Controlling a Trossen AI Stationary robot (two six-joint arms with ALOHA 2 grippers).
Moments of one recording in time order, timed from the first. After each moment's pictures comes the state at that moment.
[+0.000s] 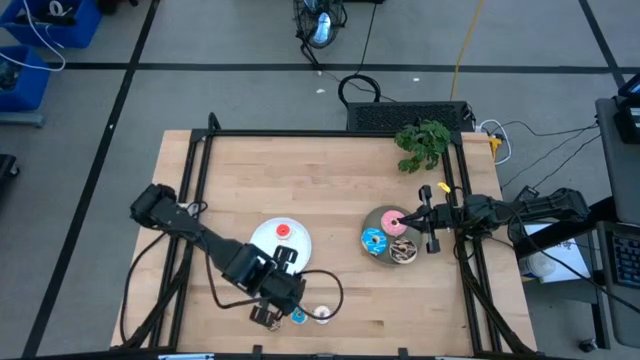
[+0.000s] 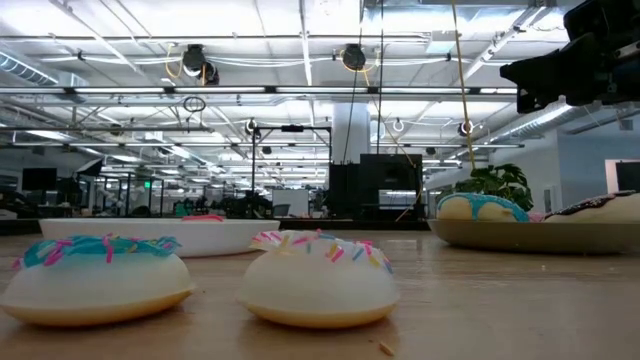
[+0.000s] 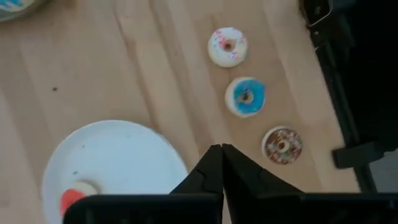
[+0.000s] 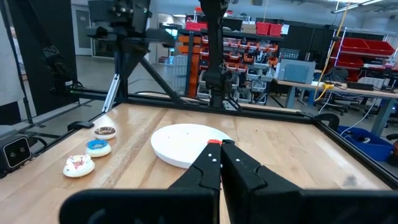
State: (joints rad) left arm -0.54 1.84 1.73 -1.12 -0.08 -0.21; right arm 0.13 0.23 0.02 0.25 0.05 -0.09
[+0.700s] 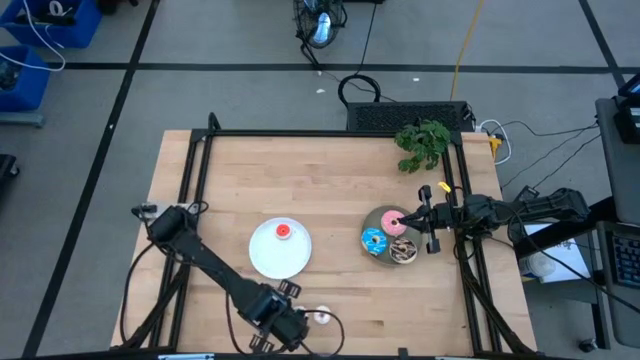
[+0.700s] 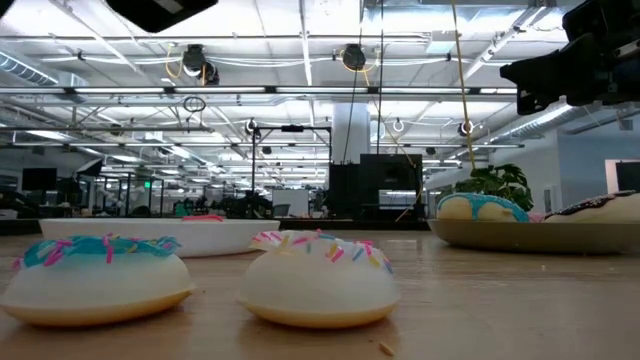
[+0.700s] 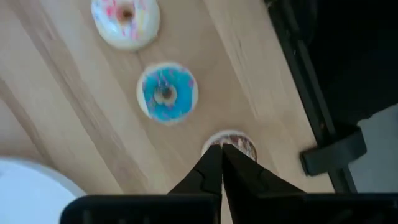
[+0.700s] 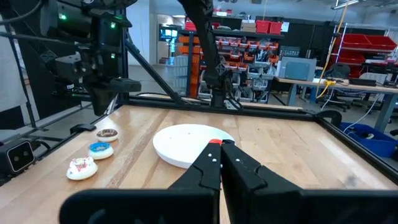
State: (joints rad) left arm -0.65 2.06 1.73 -1.04 0.04 -0.23; right arm 0.13 0.23 0.02 0.25 0.05 -0.06
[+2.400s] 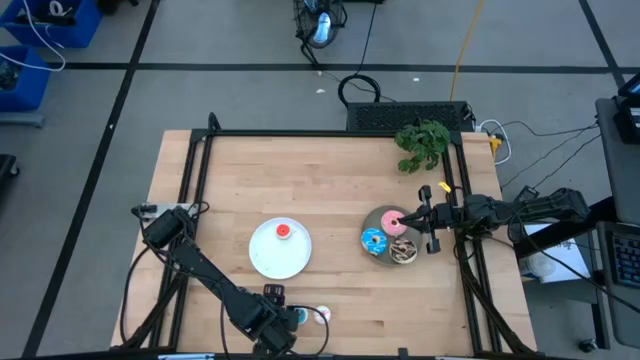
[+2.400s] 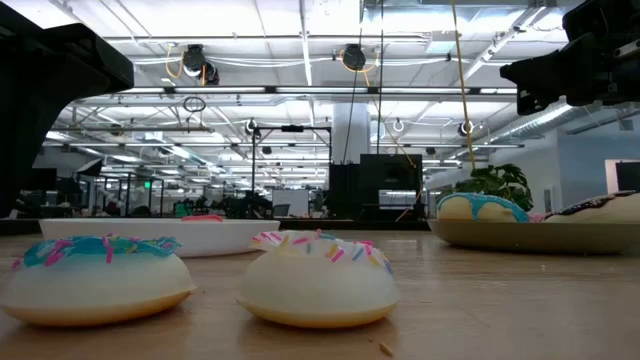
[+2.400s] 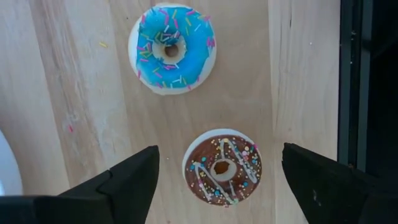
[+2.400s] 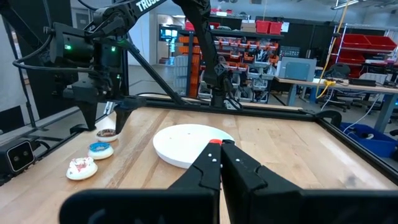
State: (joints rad) left arm -0.72 2.06 1.53 -0.84 -0.05 -0.63; right arm 0.13 0.23 0.02 0.25 0.05 -0.06
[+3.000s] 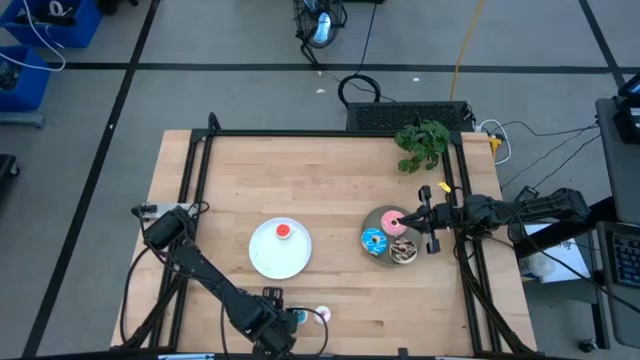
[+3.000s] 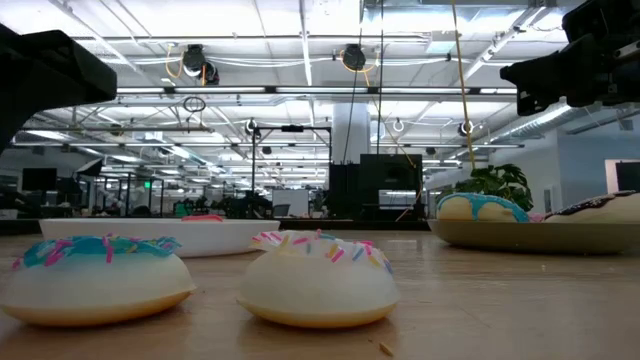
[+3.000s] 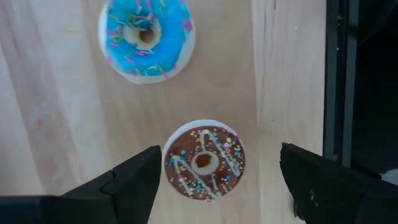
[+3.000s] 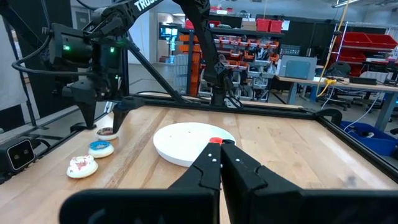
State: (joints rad) left arm -0.73 2.07 1.53 -0.82 0.00 -0.64; right arm 0.13 0.23 0.02 0.25 0.05 -0.06
